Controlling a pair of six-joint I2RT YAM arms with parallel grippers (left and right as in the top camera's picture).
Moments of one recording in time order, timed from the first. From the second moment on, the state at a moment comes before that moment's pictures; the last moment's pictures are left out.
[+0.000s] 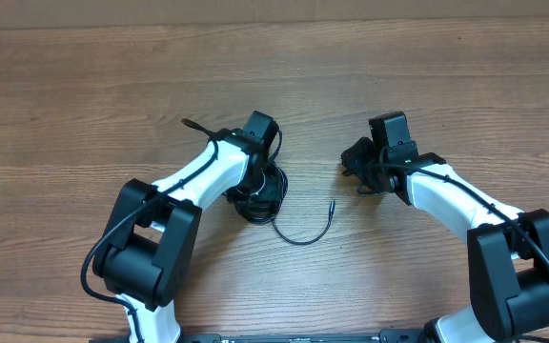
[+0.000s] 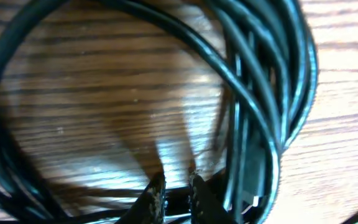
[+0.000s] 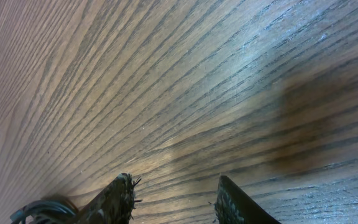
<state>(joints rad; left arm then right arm) -0.46 1.95 1.22 -0.80 0.18 -0.43 0.27 1.71 0.90 -0.23 -0.14 0.93</state>
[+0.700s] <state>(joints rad) -0.40 1.95 1.21 -0.52 -0.31 -0.30 0.27 1.71 0.90 -0.24 -0.14 0.93</state>
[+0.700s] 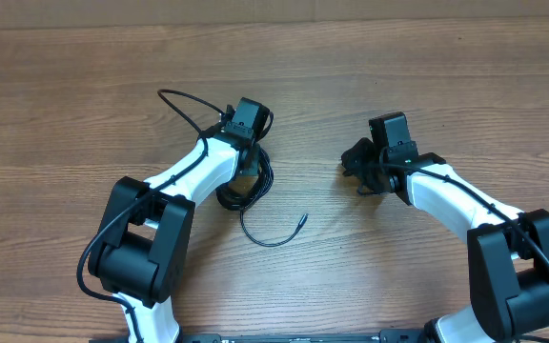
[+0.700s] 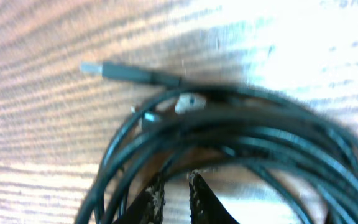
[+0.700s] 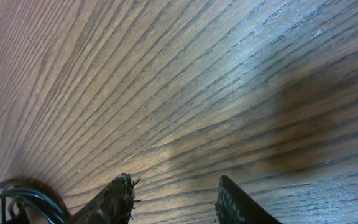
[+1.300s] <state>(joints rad) -0.40 1.95 1.28 -0.57 -0.31 -0.23 0.27 1.71 0.90 -0.24 -0.14 0.93</state>
